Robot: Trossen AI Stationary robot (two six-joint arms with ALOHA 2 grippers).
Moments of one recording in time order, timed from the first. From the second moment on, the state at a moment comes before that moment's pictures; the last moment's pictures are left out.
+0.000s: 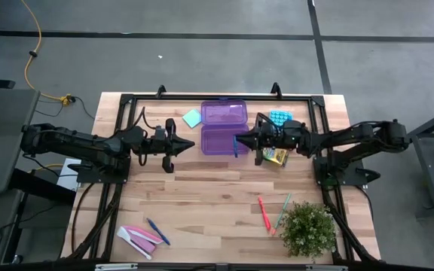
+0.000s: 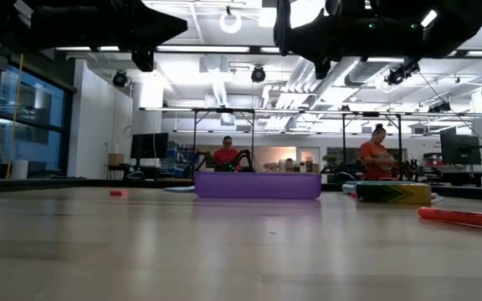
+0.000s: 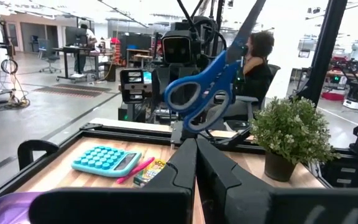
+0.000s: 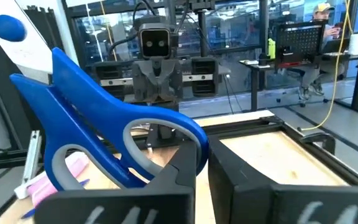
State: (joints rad) left arm 0.19 1.02 0.34 0.76 0.03 -0.07; right arm -0.15 1.30 0.54 0.80 -0.08 0.11
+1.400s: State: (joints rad) left arm 0.20 1.02 0.34 0.76 0.01 -0.08; right arm -0.31 1.86 1.18 -0.55 0.24 0.34
